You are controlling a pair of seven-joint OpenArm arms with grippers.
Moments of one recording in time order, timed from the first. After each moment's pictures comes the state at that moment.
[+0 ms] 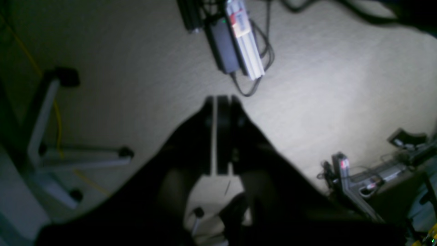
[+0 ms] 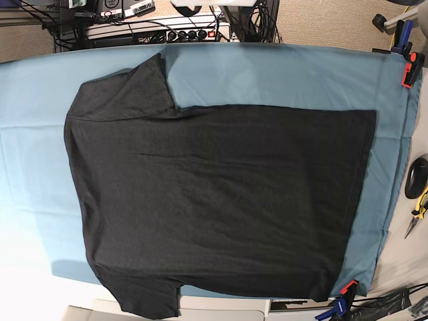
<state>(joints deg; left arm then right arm) 63.6 -31.6 9.9 109.6 -15.7 -7.7 28.6 -66.2 16.1 20.4 96.0 -0.1 -1.7 -0.1</state>
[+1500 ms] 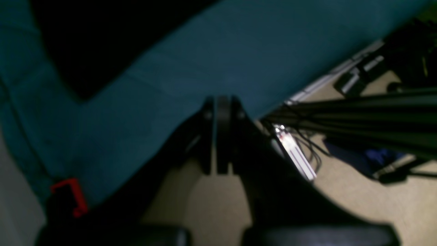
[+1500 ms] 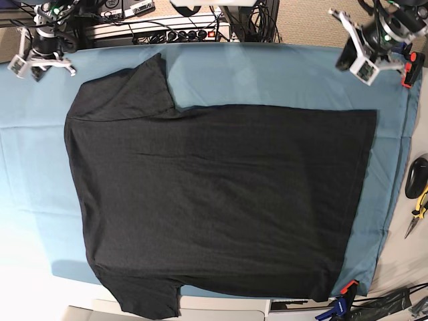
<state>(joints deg) 51.9 -35.8 -17.0 132.4 -31.6 -20.1 40.3 -33.7 0.0 43.3 116.4 15.3 5.8 -31.4</state>
